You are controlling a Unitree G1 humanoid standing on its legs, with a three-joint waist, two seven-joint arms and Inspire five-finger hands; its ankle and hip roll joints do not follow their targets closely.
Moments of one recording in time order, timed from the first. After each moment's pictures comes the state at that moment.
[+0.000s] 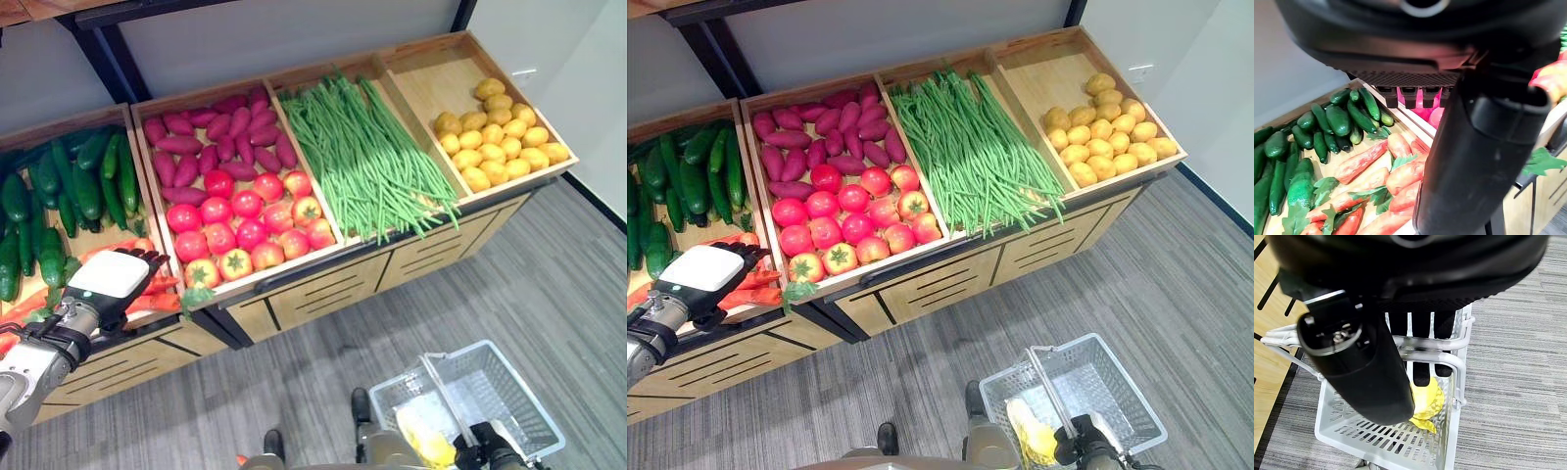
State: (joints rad) left arm 0.11 1.14 -0.11 0.21 0.82 -0.13 0.12; right arm 0.03 -0.39 0.14 1.23 -0.23 -0.10 -0.17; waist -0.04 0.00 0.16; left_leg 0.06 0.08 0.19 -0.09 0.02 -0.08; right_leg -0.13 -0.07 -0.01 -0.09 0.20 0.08
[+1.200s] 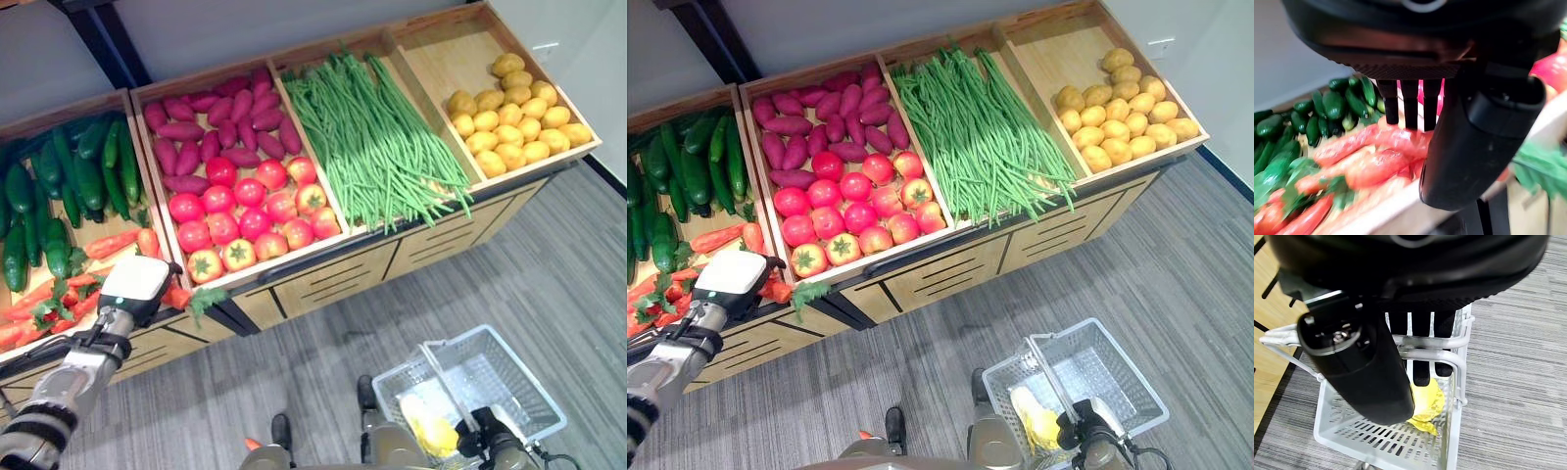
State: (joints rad) left arm -0.21 0.87 -0.34 0.63 0.89 -0.04 0.41; right arm -0.04 -0.41 0.20 1.25 -0.24 -0.10 -0.21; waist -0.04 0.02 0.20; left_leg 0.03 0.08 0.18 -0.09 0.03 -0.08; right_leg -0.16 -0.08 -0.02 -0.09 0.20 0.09
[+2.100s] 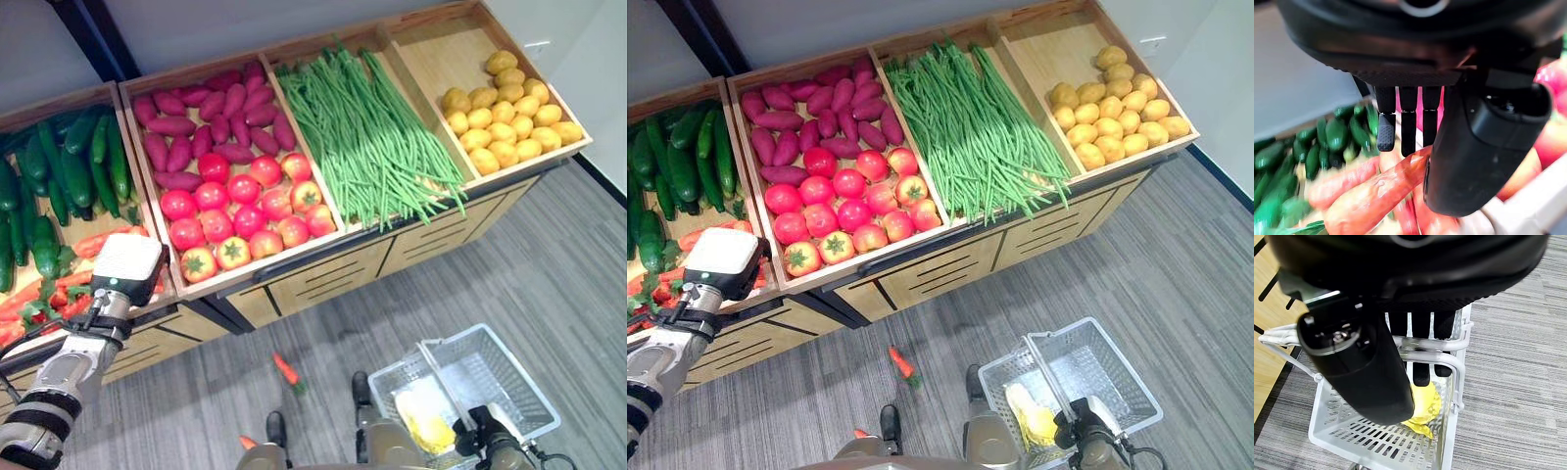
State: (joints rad) left arm -0.12 0.94 -0.19 0.39 0.88 0.00 0.42; right arm -0.03 -0.39 0.20 1.26 -0.24 -0.10 -0.22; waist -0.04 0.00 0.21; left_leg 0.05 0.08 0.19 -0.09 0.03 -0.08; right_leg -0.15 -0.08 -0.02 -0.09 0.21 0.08
